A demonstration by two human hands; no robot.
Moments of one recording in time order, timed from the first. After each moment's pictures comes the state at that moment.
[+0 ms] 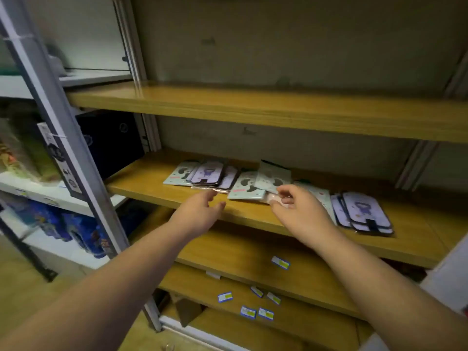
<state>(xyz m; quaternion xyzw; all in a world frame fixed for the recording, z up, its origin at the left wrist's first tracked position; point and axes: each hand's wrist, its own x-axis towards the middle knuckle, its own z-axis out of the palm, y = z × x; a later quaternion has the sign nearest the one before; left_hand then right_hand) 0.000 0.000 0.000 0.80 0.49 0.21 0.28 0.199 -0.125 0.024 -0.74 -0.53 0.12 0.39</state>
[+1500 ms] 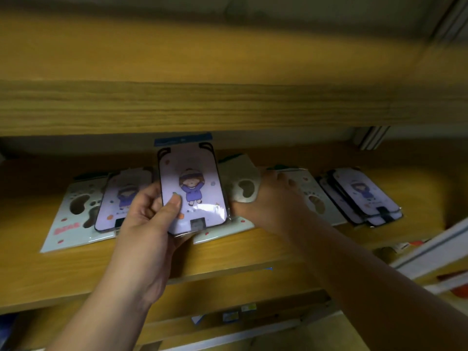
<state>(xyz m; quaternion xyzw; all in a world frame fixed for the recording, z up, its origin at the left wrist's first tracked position) 0.050 0.144 -0.034 0.44 0.28 0.36 0.77 0.229 0.043 -0.024 -0.93 -0.33 0.07 0.16</state>
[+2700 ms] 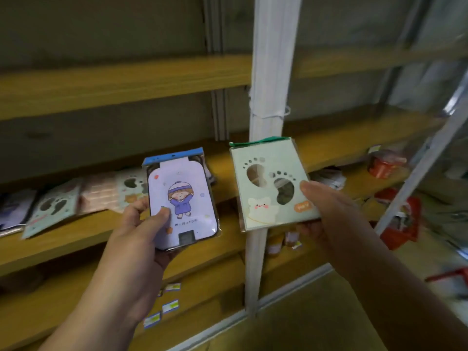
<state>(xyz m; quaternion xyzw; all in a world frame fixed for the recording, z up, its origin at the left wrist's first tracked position) 0.138 -0.182 0.012 0.50 0.23 0.25 0.80 0.294 -0.411 0.017 -0.63 -0.09 0.18 0.75</state>
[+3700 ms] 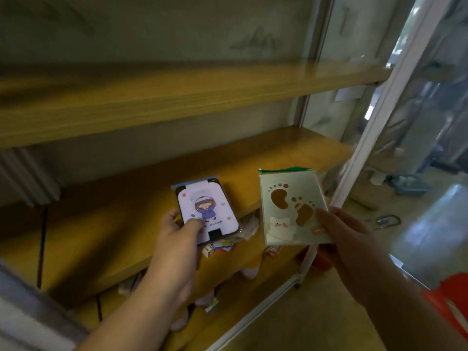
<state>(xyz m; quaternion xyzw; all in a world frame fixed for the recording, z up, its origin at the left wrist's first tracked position) 0.554 -0.415 -0.001 0.51 0.28 0.14 0.80 0.615 -0.666 0.004 -0.65 -0.01 0.11 0.76</state>
